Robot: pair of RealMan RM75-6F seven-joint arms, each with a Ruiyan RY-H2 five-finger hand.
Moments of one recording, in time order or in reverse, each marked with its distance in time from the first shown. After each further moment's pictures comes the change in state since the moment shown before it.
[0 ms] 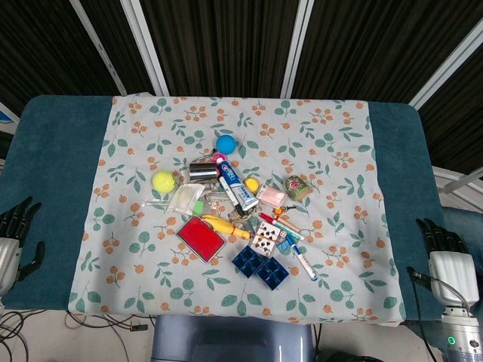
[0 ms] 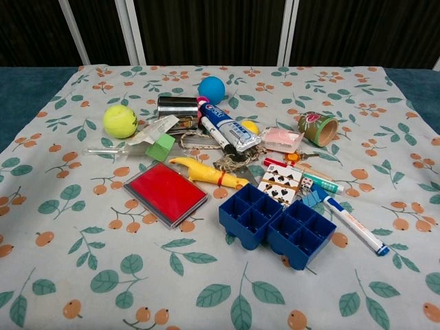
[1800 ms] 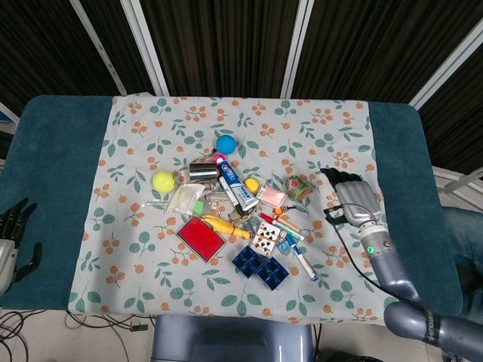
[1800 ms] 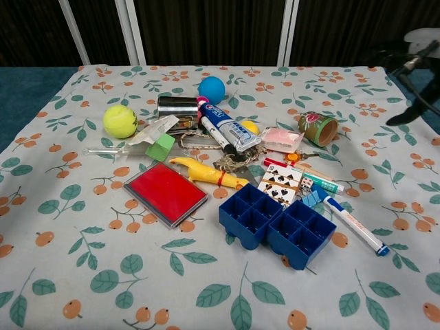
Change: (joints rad) left arm 0.009 0.009 -0.001 -0.010 -0.015 0.002 -0.039; right arm 0.544 -0.034 0.251 -0.176 0.531 -0.614 -0.273
